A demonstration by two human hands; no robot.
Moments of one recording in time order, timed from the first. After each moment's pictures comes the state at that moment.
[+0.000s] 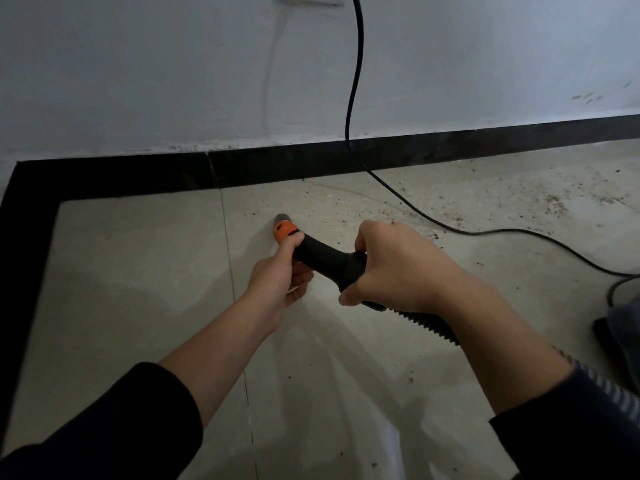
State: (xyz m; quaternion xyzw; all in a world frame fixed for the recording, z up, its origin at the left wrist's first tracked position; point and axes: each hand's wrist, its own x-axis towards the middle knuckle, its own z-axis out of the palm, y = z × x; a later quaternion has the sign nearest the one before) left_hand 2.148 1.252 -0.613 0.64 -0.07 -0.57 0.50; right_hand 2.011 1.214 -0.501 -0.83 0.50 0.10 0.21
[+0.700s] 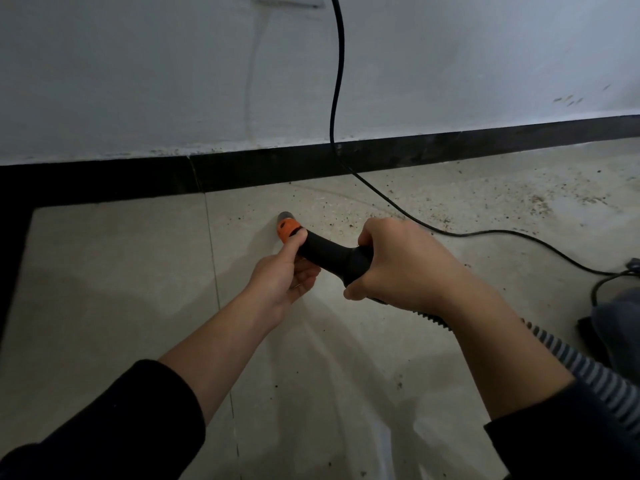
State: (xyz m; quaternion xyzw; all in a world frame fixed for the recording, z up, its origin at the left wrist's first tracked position) left_hand 2.134 1.234 -0.609 0.60 -0.06 -0.61 0.51; right_hand 1.994 1.203 -0.503 -0.82 0.53 0.06 0.19
